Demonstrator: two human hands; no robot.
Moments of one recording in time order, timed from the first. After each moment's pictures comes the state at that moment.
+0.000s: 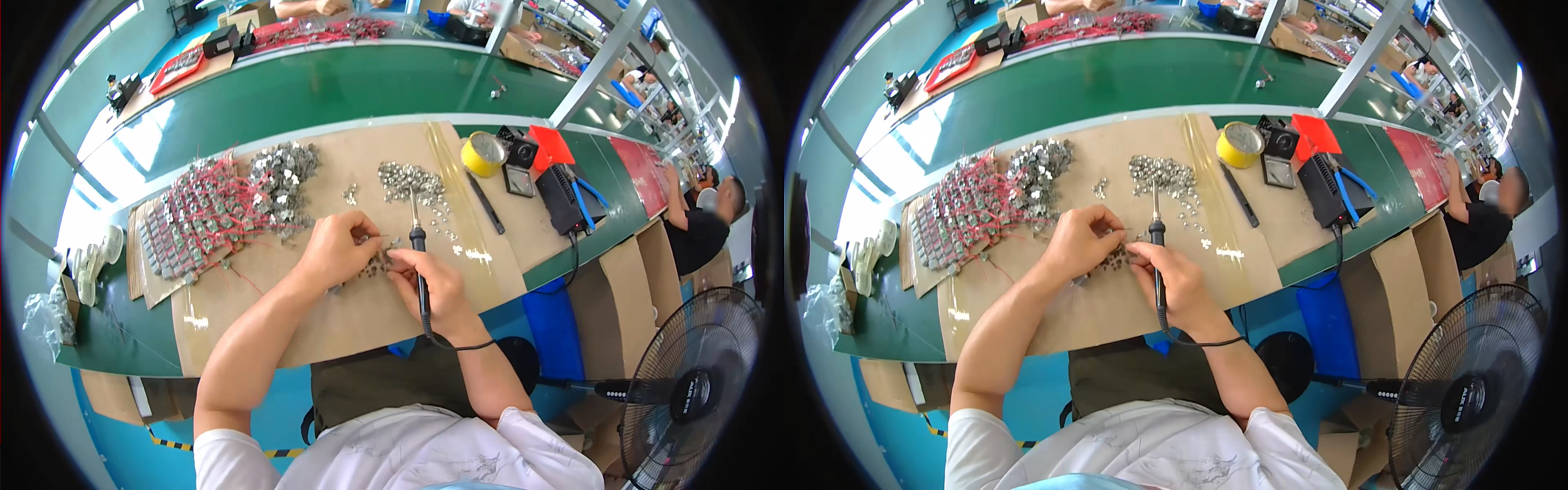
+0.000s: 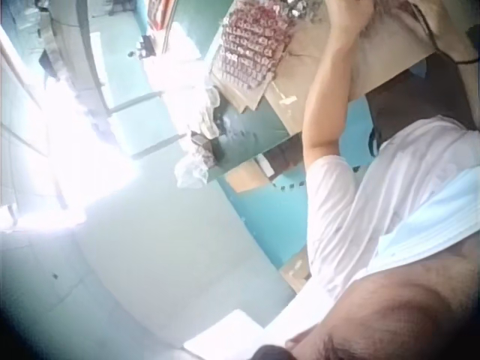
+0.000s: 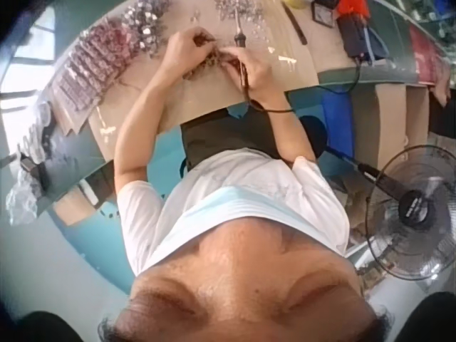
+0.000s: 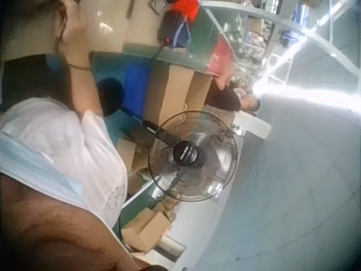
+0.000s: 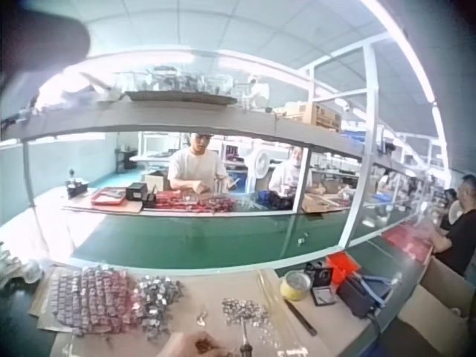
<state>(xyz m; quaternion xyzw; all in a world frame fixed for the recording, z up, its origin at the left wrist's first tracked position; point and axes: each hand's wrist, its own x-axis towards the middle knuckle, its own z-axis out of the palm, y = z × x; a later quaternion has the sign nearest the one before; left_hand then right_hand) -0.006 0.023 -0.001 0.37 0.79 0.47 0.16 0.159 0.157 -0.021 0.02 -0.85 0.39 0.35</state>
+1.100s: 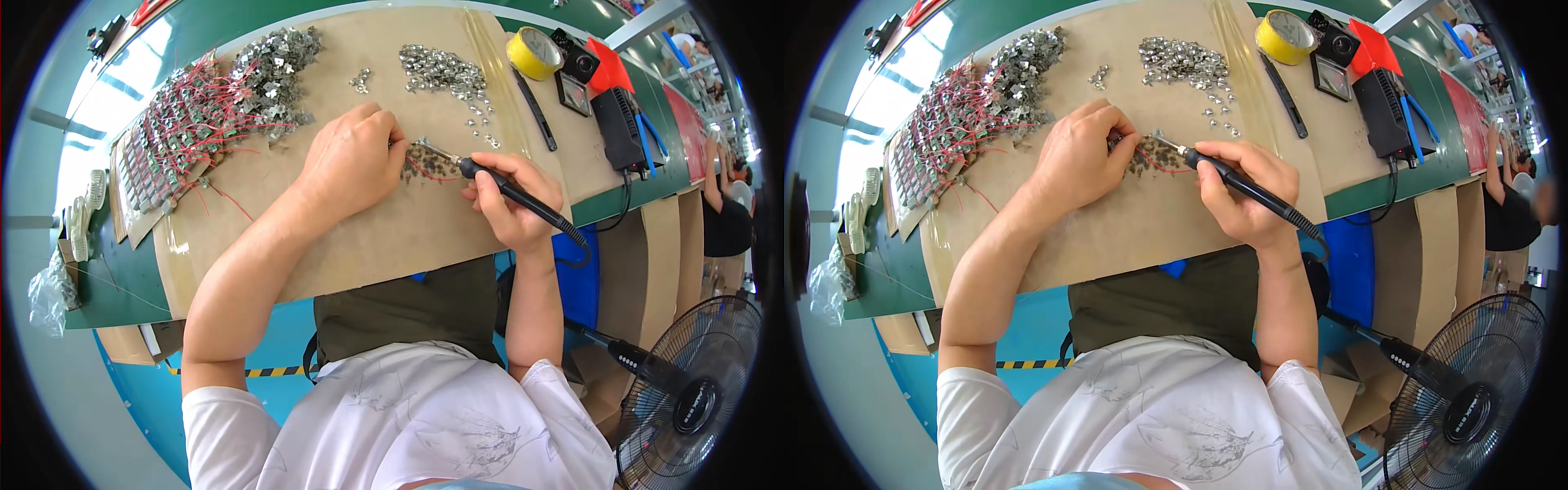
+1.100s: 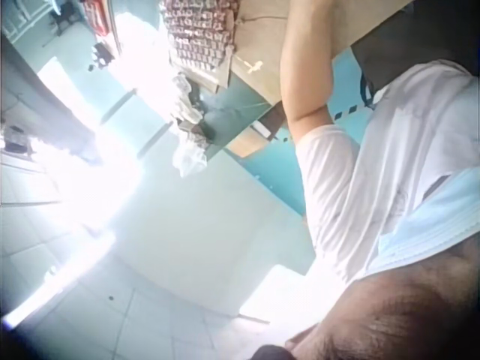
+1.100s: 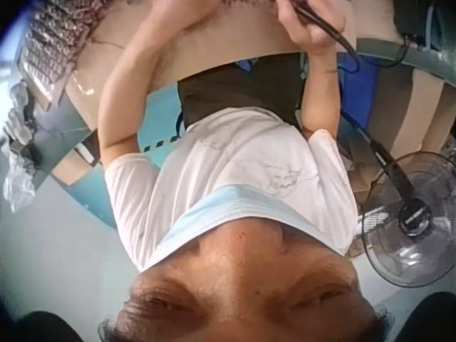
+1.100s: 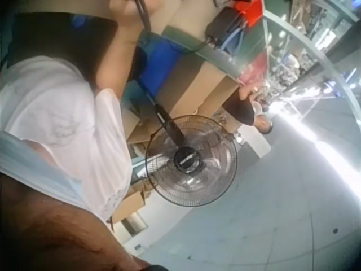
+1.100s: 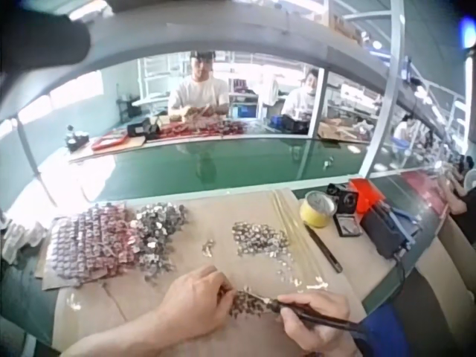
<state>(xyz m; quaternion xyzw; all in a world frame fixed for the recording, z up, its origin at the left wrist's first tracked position) 0.008 0.032 -0.002 0.45 0.83 0.33 0.04 0.184 0.212 -0.012 -0.04 -0.83 0.45 0.32</state>
